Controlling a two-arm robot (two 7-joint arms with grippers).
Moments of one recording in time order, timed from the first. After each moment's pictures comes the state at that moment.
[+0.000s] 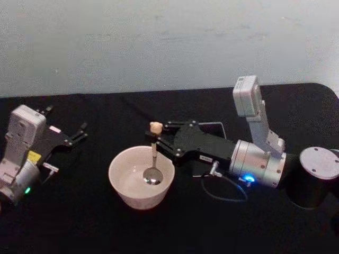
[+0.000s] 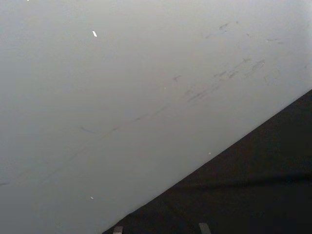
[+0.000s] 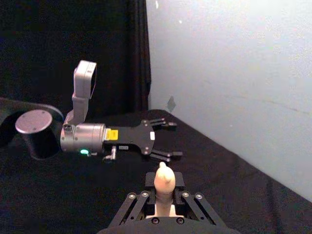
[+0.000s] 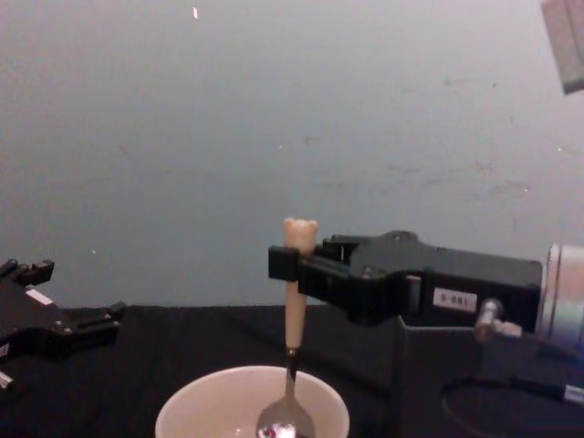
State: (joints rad) left arm -0.20 0.60 0.45 -1.41 -0.25 -0.12 0.03; right arm 0.37 0.46 -0.61 -1.50 0.55 0.00 0.63
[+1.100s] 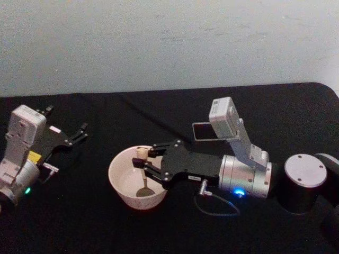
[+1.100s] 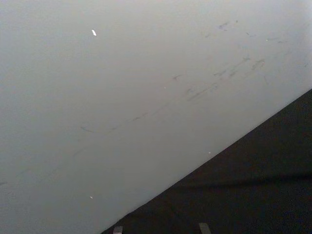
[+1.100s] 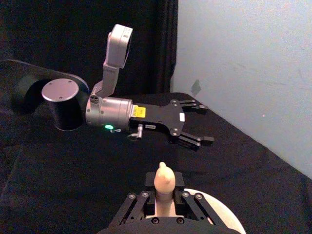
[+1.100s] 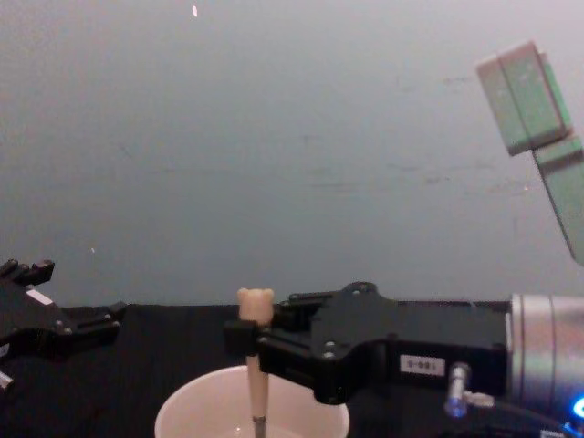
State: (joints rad) left arm -0.20 0.60 0.45 -1.41 -0.25 -0.12 0.03; right arm 0.39 0.44 -0.67 -1.46 0.46 -0.02 0.70
